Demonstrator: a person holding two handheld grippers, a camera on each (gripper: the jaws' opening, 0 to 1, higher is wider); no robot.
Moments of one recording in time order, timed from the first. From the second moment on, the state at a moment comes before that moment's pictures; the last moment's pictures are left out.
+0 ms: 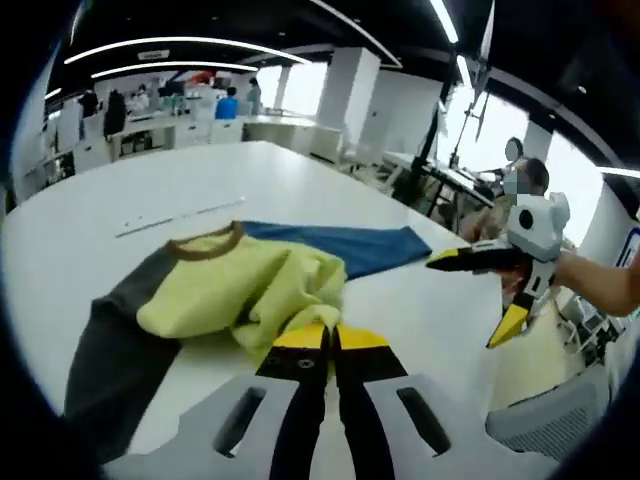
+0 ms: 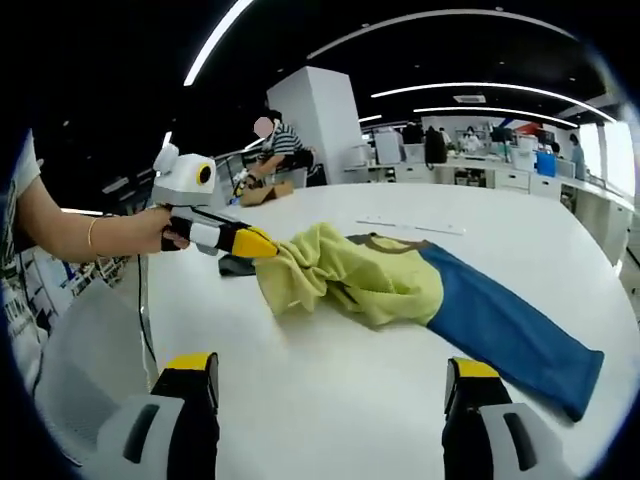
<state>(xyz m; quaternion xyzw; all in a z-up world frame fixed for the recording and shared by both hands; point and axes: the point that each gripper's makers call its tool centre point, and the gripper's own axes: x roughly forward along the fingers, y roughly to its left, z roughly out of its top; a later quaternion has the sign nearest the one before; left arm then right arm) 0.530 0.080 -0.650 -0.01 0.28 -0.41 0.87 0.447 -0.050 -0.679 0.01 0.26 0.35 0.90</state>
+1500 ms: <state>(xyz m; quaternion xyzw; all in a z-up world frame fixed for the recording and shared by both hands) 0.625 0.138 -0.707 0.10 0.28 -0.27 0.92 0.472 -0.016 -0.705 0.03 0.28 0.35 0.89</state>
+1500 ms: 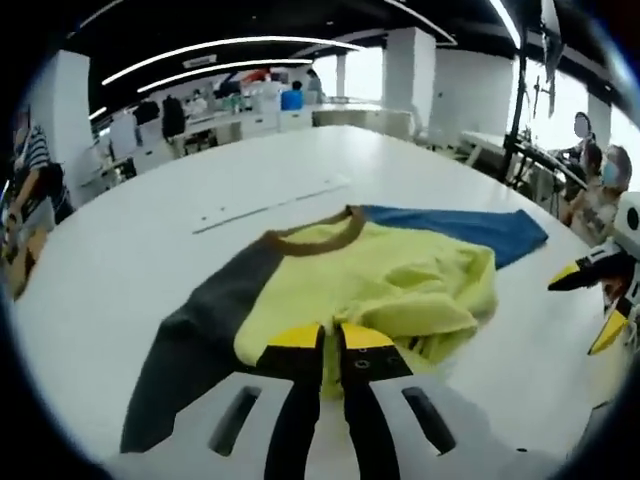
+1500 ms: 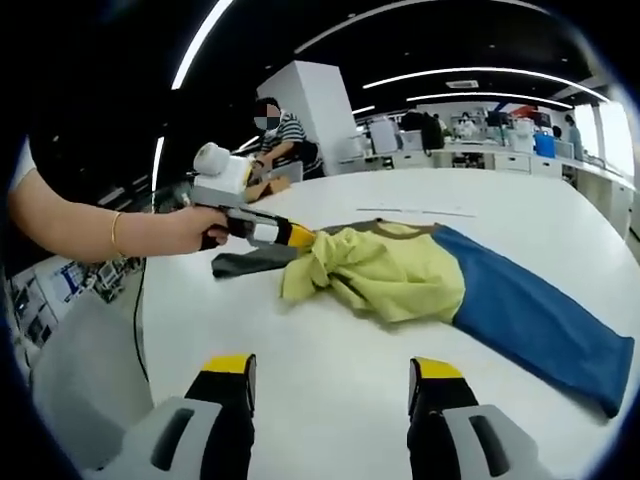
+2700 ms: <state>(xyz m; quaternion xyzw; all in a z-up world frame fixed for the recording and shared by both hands) 0.537 0.114 -0.725 0.04 0.29 -0.27 0.92 0.532 0.052 -0.712 0.02 0.25 0.38 0.89</state>
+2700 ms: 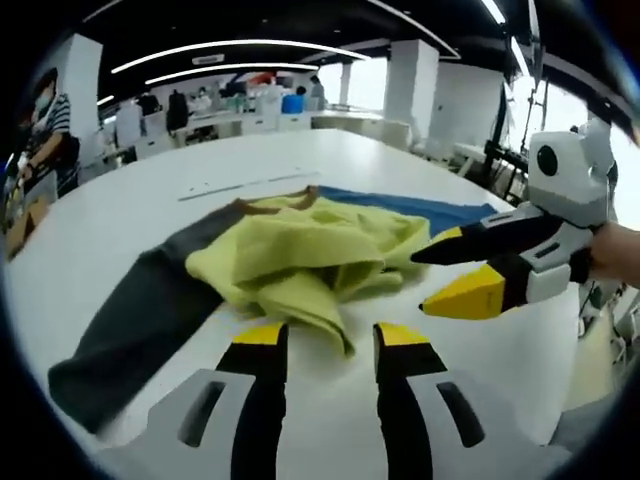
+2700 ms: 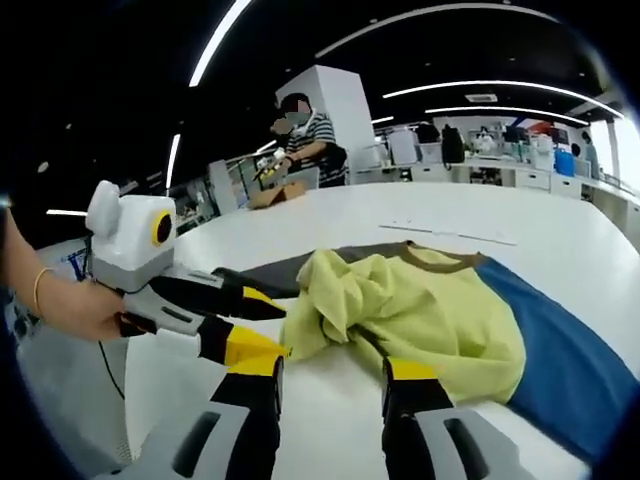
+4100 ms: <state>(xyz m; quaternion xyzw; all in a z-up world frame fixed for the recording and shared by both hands) 0.529 0.160 -0.699 0.02 0.27 -0.24 0.93 0.554 0.051 -0.679 0.05 0.23 0.37 0.90</state>
